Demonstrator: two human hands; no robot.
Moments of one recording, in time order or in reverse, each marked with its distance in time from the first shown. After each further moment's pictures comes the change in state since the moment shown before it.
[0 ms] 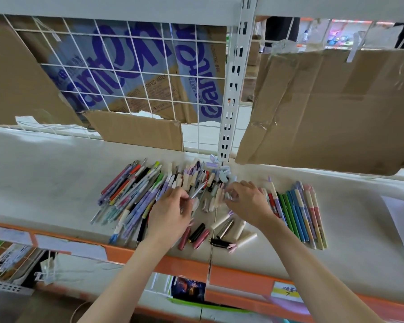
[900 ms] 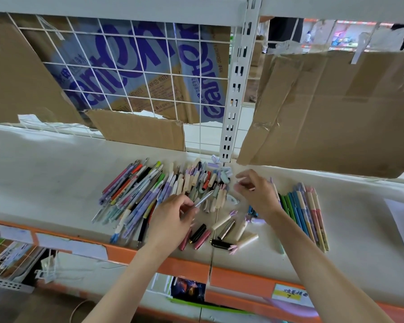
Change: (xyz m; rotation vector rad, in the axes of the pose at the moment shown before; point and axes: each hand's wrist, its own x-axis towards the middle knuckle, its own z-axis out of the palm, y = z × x) left_hand -0.012 0.008 -0.008 -0.140 -0.105 -0.054; right_hand 0.007 0.011 -0.015 0.545 0.089 0.181
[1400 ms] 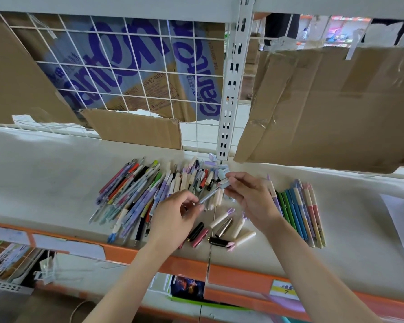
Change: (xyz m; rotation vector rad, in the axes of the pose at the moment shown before) left_hand -0.003 0.016 -0.001 -0.149 0.020 0.021; right_hand -0.023 -0.020 0.009 0.938 -0.083 0.155
